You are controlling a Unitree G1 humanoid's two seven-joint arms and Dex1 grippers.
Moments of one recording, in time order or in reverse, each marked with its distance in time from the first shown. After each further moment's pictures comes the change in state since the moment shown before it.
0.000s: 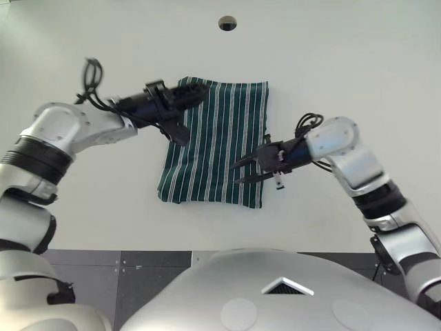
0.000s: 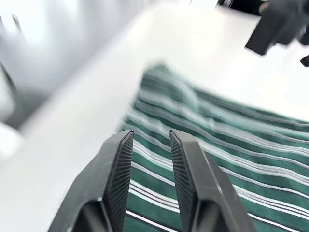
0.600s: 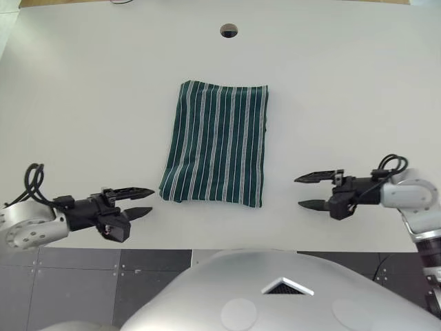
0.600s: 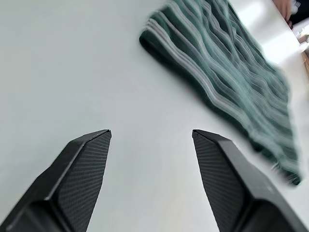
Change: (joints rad) left arm 0.825 0.412 0.183 -0.178 -0.355 -0.112 -0.398; right arm 0.395 -0.249 -0.218 0.221 -0.504 -1.072 -0.249
